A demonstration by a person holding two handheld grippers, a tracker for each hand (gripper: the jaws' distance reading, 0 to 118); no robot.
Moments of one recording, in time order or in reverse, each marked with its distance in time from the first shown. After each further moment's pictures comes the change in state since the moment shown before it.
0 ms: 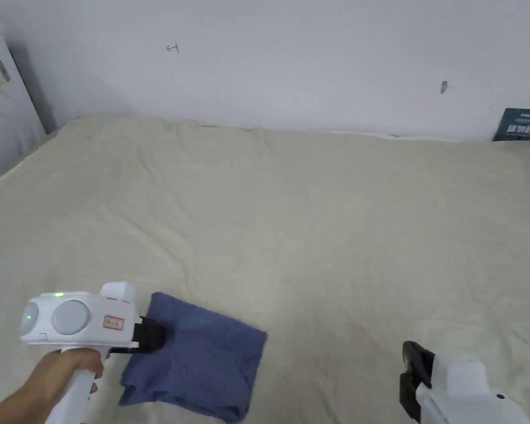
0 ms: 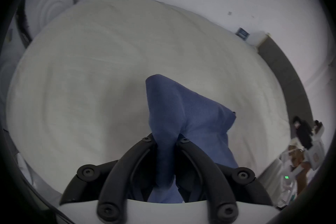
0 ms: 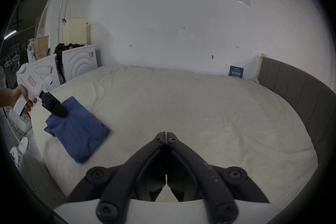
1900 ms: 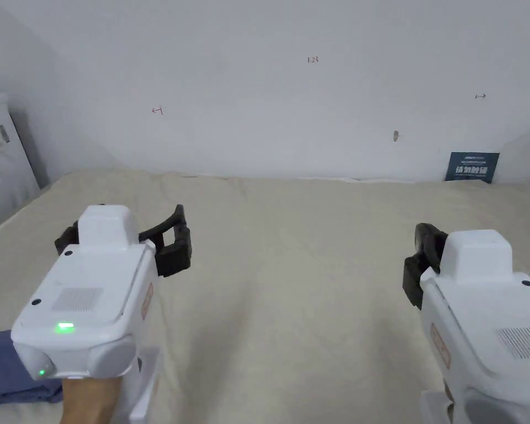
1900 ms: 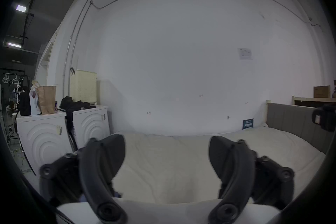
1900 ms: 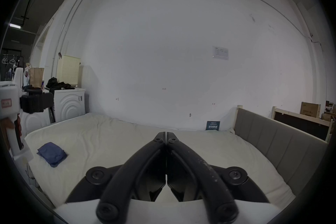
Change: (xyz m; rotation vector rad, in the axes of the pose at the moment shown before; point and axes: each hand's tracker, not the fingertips) left arm 0.242 -0.054 0.201 1.089 0.236 -0.191; right arm 0.049 0.130 0.142 0.404 -0.170 0.021
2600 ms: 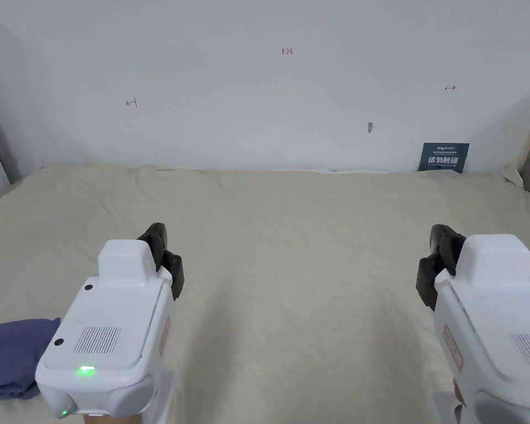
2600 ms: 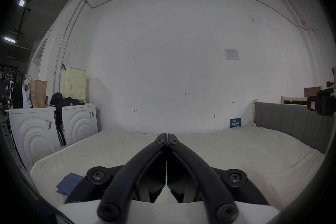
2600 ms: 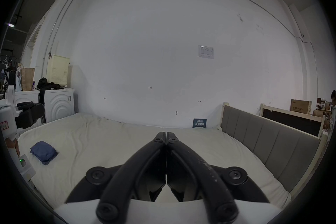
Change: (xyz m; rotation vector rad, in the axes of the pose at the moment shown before) left arm 0.038 -0.035 0.018 0.010 -0.071 0.014; right arm 0.034 -0.017 0.018 -0.011 -0.086 -0.020
